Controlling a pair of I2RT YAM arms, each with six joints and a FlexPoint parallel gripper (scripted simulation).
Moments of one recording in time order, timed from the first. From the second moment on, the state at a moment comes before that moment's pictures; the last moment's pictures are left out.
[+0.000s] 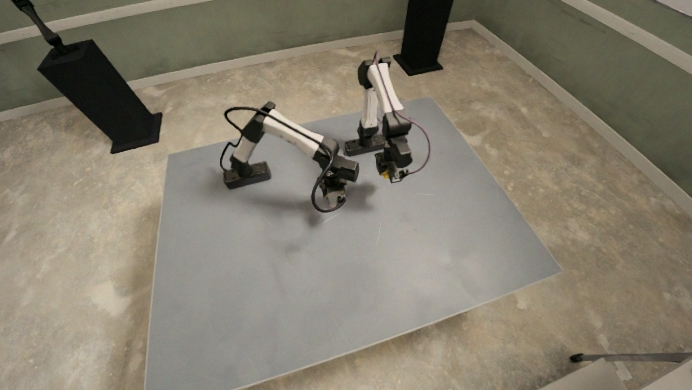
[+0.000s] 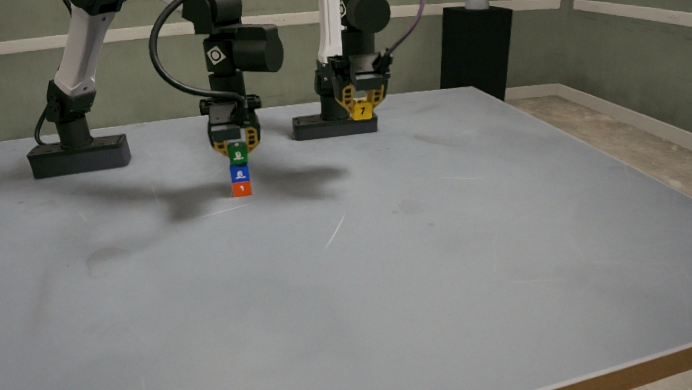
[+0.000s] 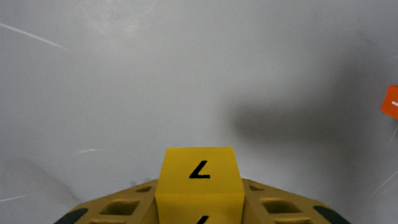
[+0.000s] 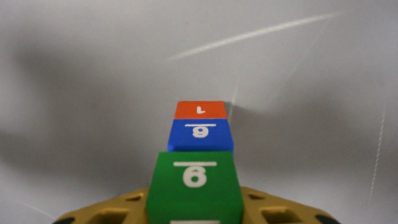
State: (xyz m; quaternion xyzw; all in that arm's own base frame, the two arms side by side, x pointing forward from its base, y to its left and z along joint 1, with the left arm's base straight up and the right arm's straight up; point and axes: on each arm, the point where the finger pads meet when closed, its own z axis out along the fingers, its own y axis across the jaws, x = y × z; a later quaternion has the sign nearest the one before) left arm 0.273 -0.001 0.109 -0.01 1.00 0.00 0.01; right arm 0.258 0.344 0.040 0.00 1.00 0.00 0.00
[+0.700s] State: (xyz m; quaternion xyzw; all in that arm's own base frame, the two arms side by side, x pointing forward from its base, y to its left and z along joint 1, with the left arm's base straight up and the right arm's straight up) left arm 0.273 -0.001 0.109 -0.01 1.00 0.00 0.01; right arm 0.254 0.263 0.043 0.02 1.00 0.00 -0.01
